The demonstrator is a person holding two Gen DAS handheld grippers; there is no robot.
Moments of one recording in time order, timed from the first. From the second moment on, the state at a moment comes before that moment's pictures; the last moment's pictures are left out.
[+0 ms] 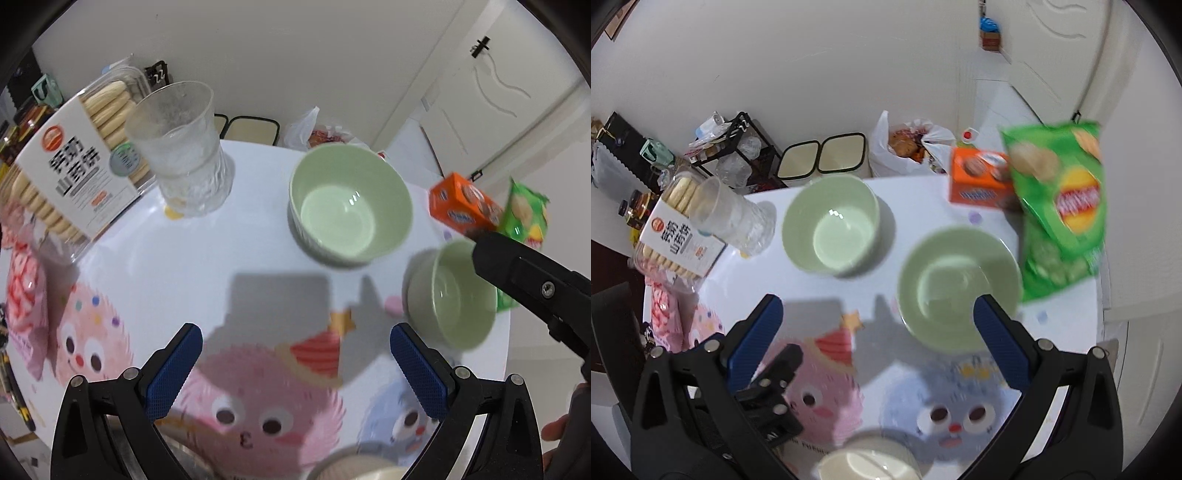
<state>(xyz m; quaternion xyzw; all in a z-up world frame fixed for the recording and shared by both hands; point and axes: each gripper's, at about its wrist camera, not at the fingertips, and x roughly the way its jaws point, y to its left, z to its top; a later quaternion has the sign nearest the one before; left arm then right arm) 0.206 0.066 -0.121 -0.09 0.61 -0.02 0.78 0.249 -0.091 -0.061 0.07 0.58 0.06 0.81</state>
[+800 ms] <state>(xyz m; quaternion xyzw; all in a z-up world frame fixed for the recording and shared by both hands) 0.292 0.068 -0.178 -0.11 0.64 0.01 0.76 0.346 -0.070 -0.128 0.02 0.63 0.09 0.77</state>
